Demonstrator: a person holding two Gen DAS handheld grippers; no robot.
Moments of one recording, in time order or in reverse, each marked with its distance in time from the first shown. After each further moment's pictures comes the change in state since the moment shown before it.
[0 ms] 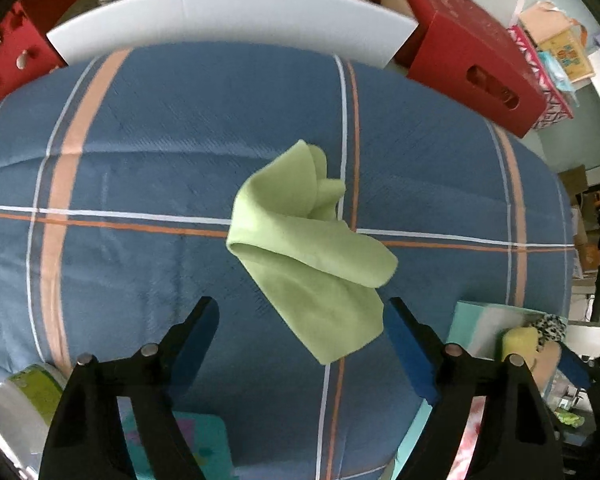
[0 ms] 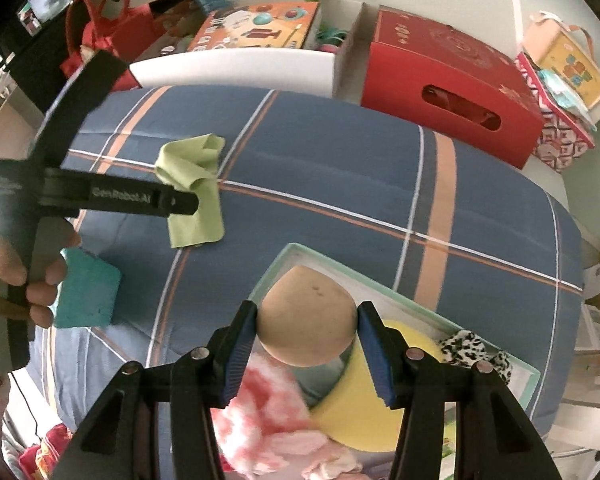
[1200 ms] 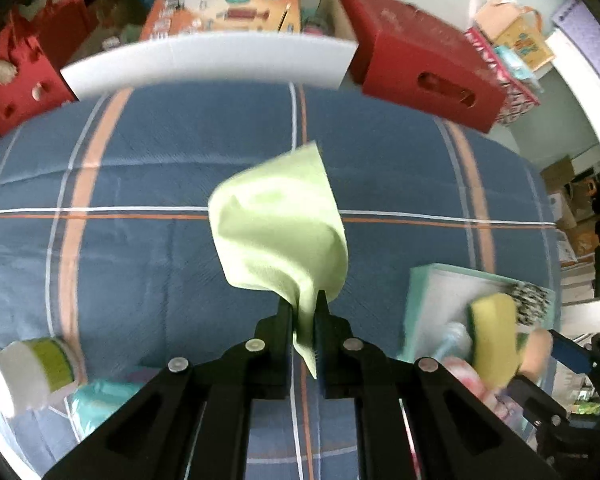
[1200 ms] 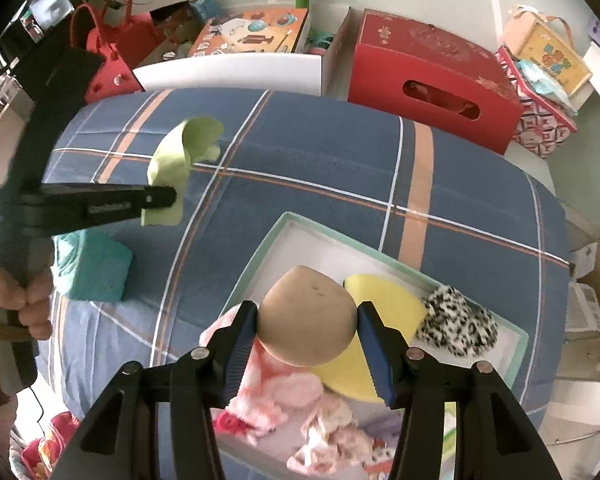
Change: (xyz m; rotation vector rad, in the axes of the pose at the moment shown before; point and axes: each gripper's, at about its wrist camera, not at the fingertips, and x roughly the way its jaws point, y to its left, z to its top) left arm -0.055 -0.029 -0.060 0.083 -0.151 -0.008; right arm -0.037 0.002 -0.032 0.025 -0.014 -0.010
